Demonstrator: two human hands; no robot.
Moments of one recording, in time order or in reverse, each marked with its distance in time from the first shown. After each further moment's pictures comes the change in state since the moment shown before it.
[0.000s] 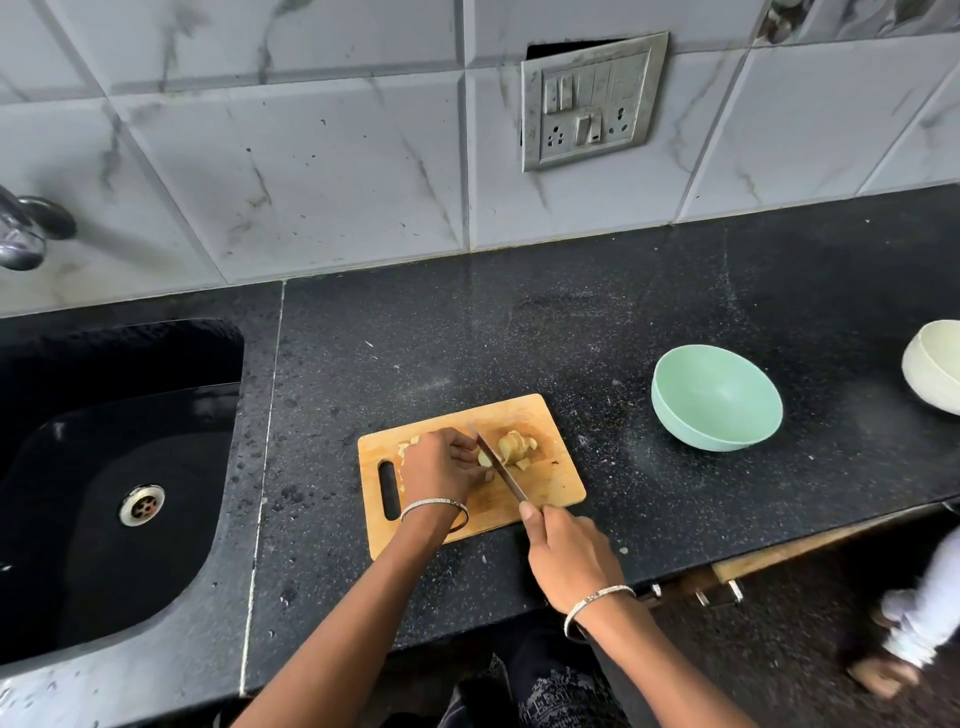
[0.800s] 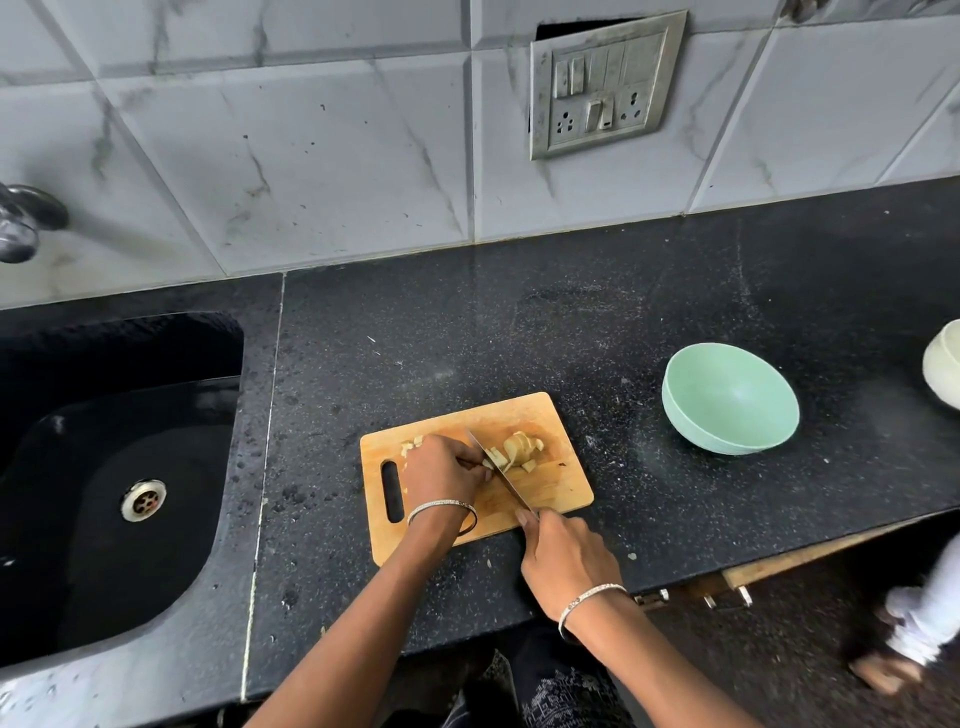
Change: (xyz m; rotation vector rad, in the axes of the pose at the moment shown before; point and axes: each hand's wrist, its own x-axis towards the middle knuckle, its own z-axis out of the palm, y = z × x) left_hand -0.001 0.002 0.001 0.132 0.035 -0.046; right_hand 0.004 -0.012 0.002 -0.120 0.001 0.022
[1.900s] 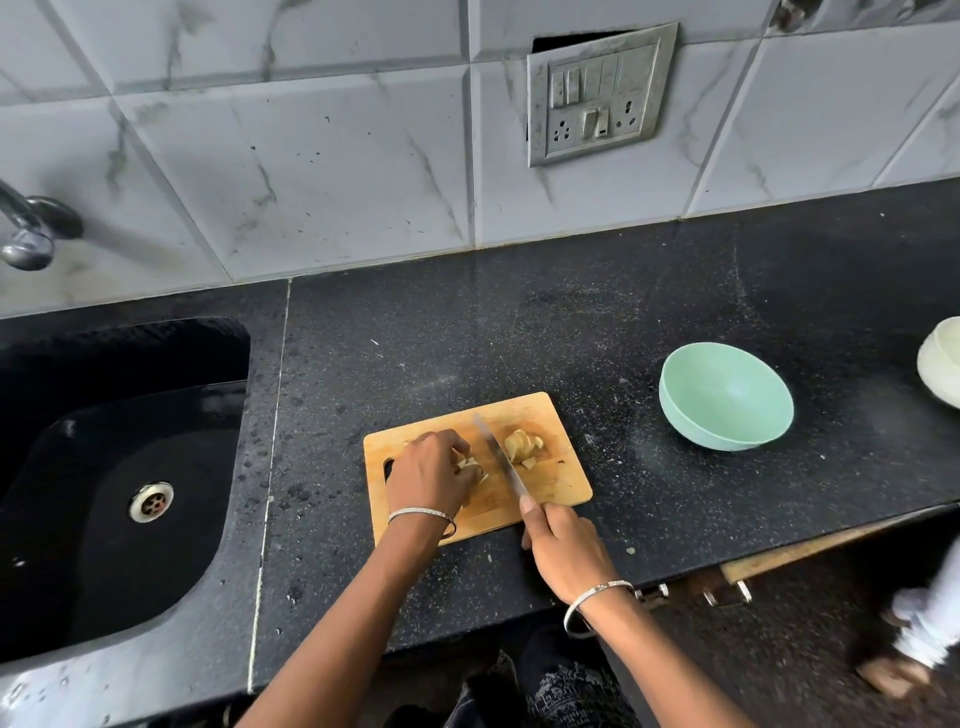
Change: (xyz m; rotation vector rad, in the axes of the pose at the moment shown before) left_hand 0.000 -0.016 -0.011 0.292 0.076 0.222; right_hand 0.009 0.013 0.009 0.369 -0.028 -0.039
